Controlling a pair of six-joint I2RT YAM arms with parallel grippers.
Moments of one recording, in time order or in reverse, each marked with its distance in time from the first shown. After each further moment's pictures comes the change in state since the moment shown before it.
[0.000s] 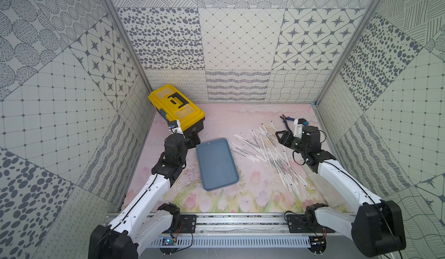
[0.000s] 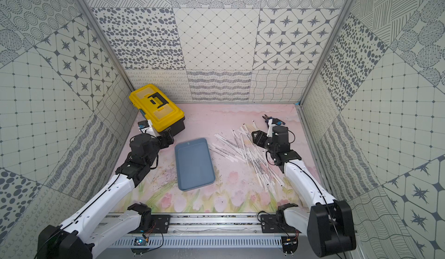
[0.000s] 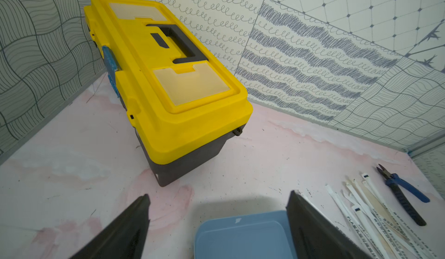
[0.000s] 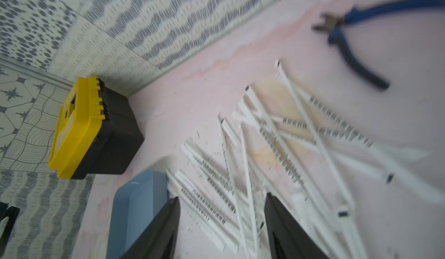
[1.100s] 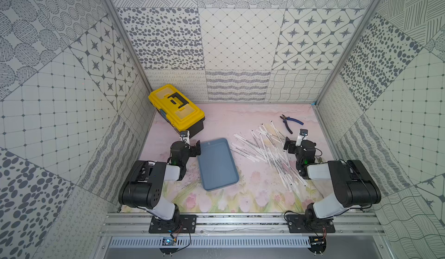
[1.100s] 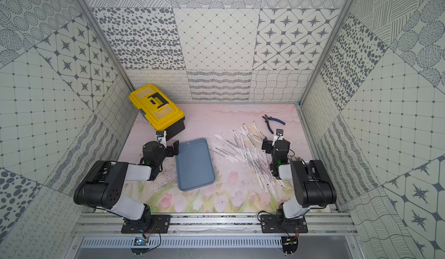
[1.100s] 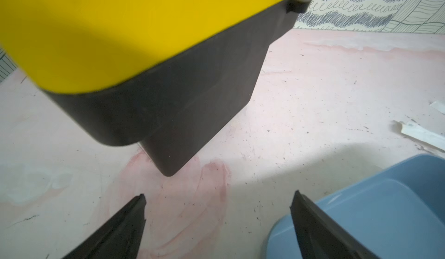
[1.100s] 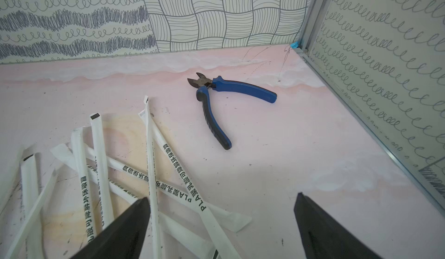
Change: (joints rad) left arm 0.167 0.629 -0.260 0.822 0.248 0.355; right arm -0.238 0.350 -0.374 1.014 0.397 -0.558
